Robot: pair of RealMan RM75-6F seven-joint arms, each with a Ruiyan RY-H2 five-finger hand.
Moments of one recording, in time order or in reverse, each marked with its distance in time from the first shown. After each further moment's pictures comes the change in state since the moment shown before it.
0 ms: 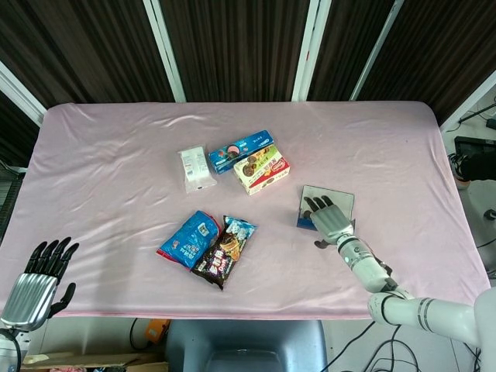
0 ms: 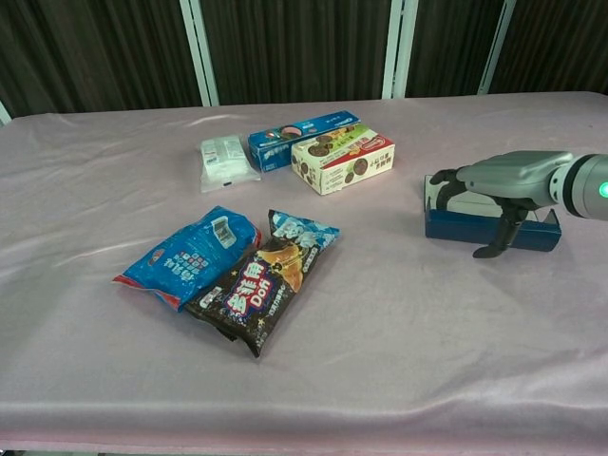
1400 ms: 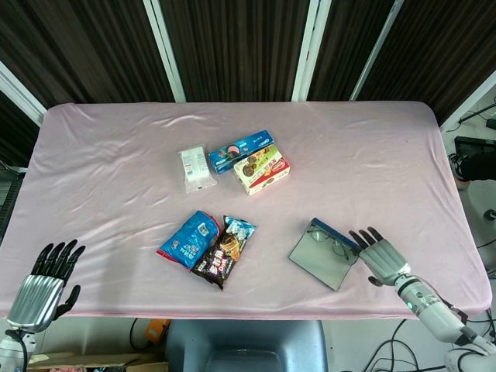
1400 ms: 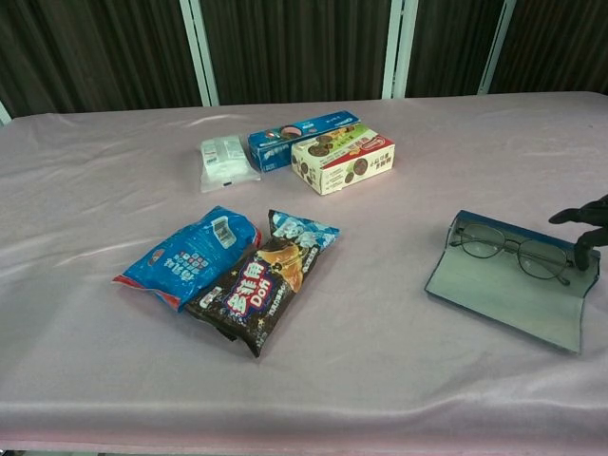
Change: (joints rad) left arm 0.000 -0.018 0.006 -0.008 0.010 -0.012 0.049; right arm -0.245 0.254 -0.233 -0.098 -0.439 0.172 0.136
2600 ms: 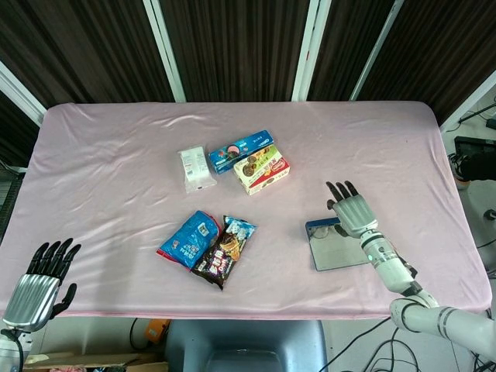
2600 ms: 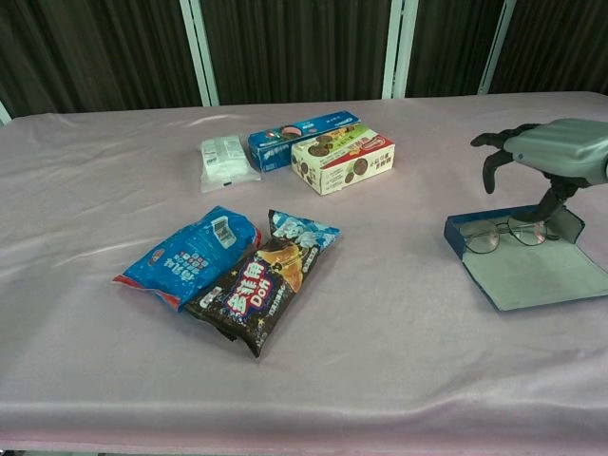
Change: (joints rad) left arm 0.004 0.013 -0.004 0.001 -0.007 0.010 -0.027; right arm 0.110 -0.265 0.270 0.264 0.160 -0.069 -0.022
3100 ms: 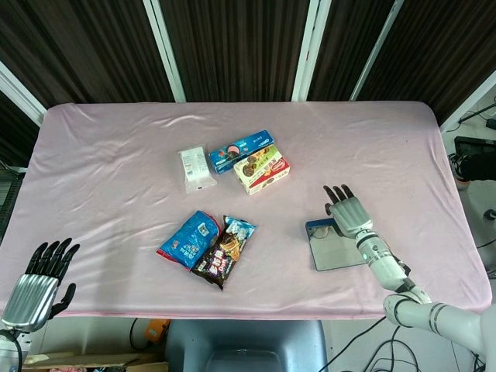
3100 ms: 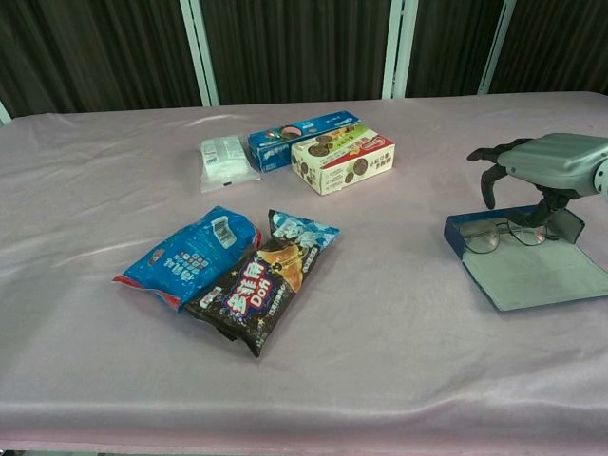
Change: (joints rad) left arm 0.001 0.001 -0.001 0.002 0.001 0.004 -0.005; right arm 0.016 -0.026 -0.006 0.044 0.026 -0.050 -0.003
